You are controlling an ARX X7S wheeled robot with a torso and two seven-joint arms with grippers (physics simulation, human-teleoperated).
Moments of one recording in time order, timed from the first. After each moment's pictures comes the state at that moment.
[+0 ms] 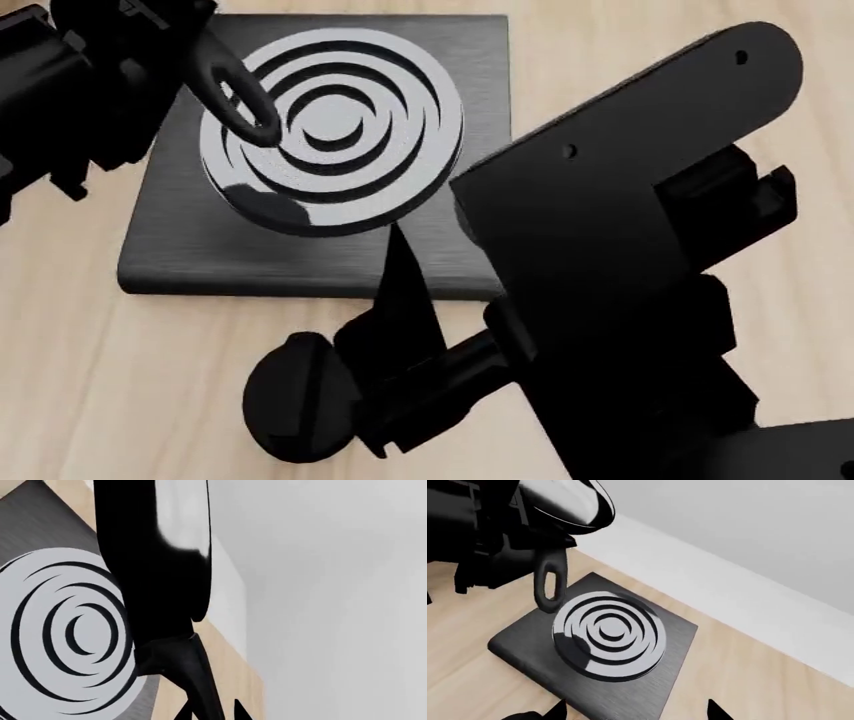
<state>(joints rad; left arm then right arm) -1.12 -0.25 0.15 -0.09 -1.89 -0.55 -0.92 1.30 0.75 -0.46 -0.68 1.89 1.18 1.07</state>
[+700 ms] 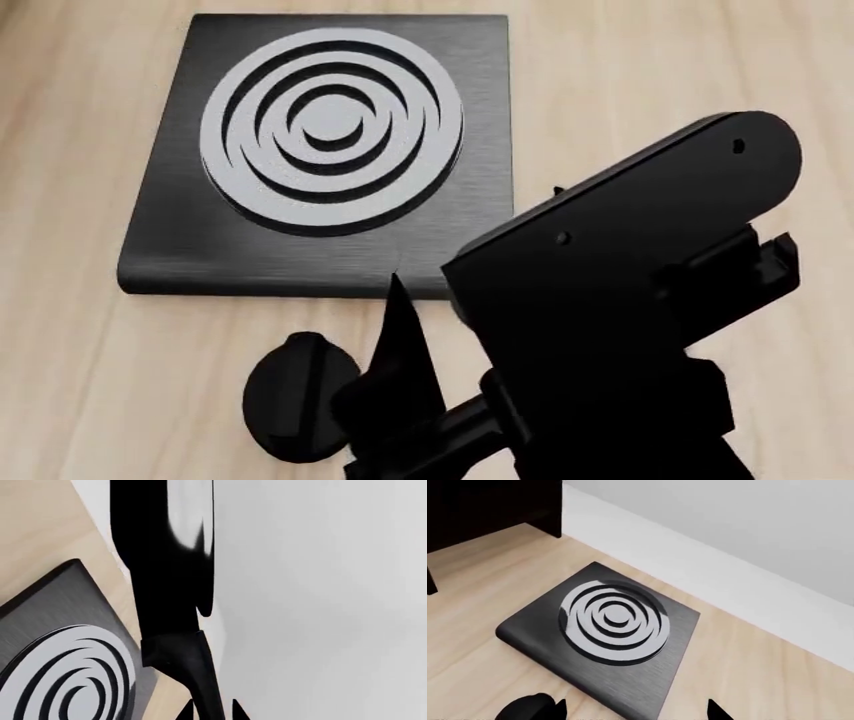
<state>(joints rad) -1.35 -0.38 0.04 -0.45 -1.97 -0.51 -0.86 1.26 0.79 -0.49 -0.77 1.98 1.11 1.19</state>
